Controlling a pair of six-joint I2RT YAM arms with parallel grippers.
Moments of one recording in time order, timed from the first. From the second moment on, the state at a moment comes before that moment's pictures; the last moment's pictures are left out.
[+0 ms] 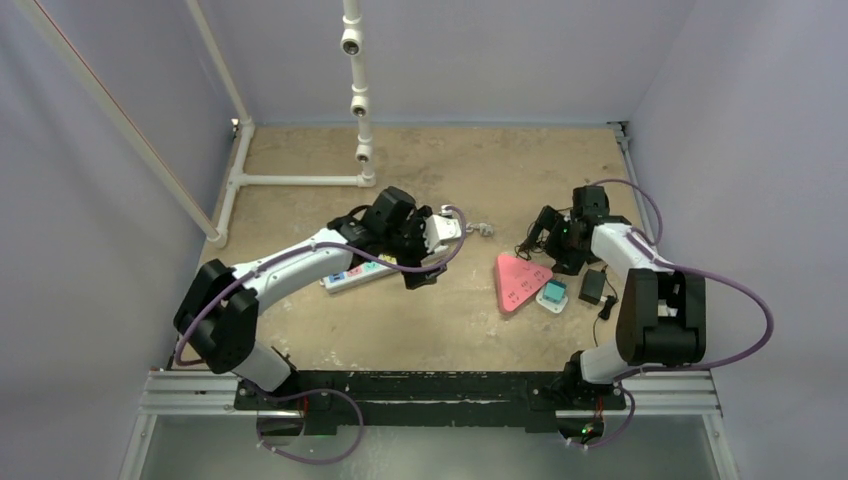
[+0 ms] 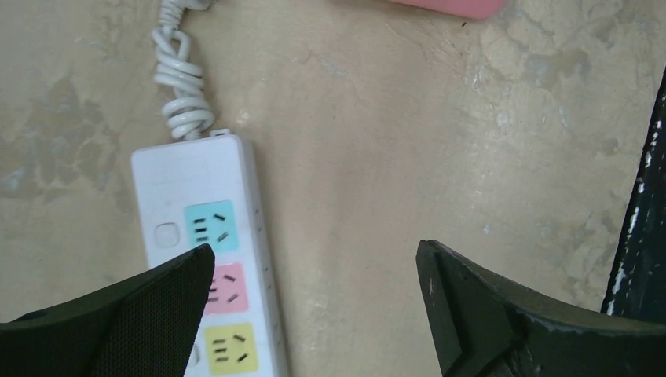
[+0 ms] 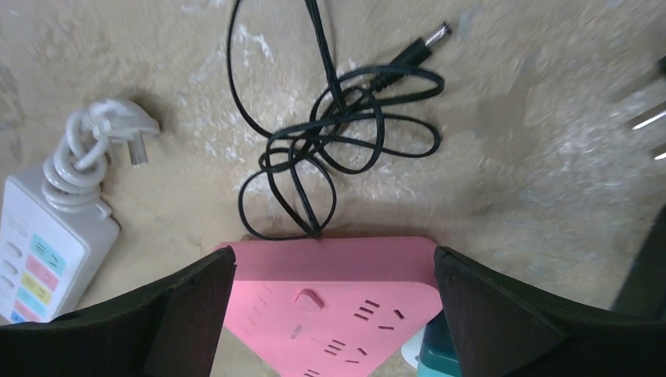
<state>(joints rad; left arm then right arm) -0.71 1.50 1.08 -0.37 0.39 0.48 -0.03 1.48 0.89 -0.52 -0.18 0.53</state>
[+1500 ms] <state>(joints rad) -0.98 1.67 0.98 0.02 0.27 0.18 0.12 1.40 0.75 -0.42 -0.29 0.56</state>
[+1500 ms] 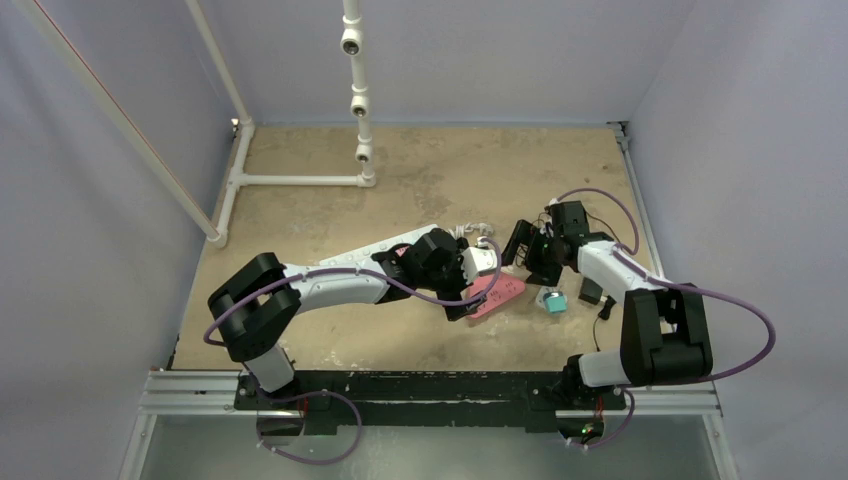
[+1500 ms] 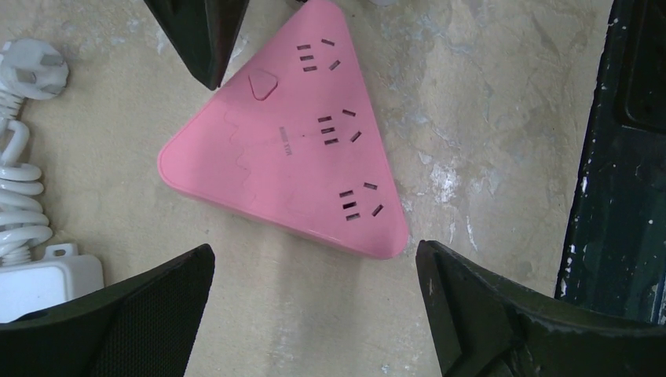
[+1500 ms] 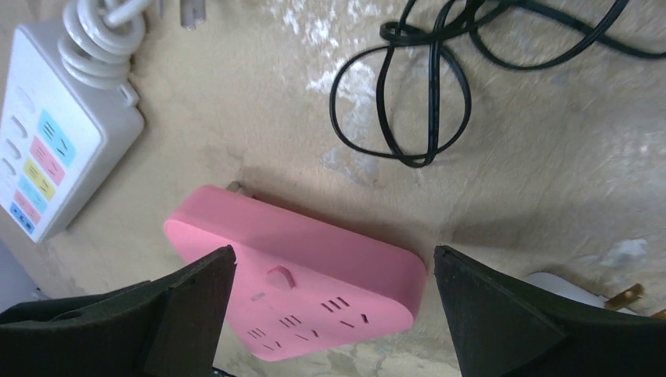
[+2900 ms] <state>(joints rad) -0.87 1.69 0.88 -0.07 0.22 0.52 0.20 1.42 0.56 -0.02 -0.58 0.57</state>
